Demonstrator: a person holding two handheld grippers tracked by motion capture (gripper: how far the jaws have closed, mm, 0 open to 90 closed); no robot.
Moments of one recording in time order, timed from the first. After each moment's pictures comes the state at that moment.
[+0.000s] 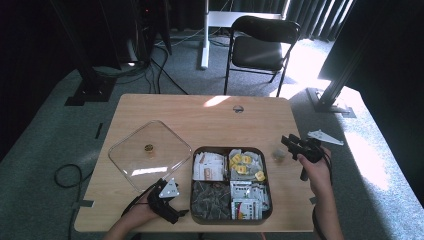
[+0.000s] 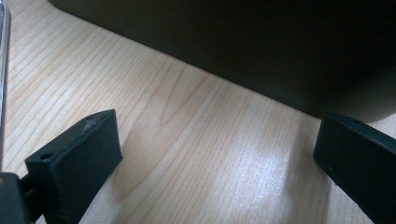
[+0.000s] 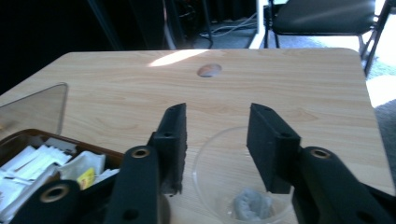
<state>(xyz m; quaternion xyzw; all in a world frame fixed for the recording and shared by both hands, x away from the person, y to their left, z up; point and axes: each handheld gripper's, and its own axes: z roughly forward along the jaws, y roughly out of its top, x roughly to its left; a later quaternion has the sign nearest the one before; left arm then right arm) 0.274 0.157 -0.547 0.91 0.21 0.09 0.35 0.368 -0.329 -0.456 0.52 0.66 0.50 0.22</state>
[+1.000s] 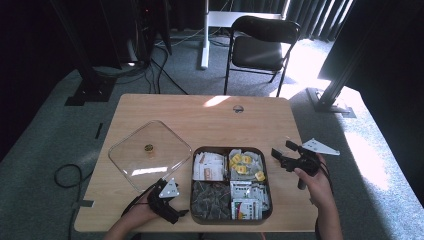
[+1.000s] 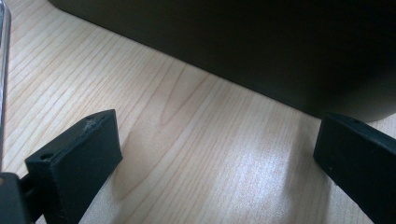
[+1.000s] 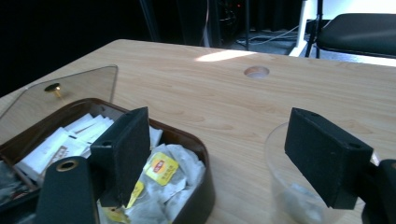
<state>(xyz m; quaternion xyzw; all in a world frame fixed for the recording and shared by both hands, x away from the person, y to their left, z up) 0.274 0.157 -0.547 0.91 0.21 0.09 0.35 0.335 -0.309 -0.457 0.43 0.70 0.53 0.21</state>
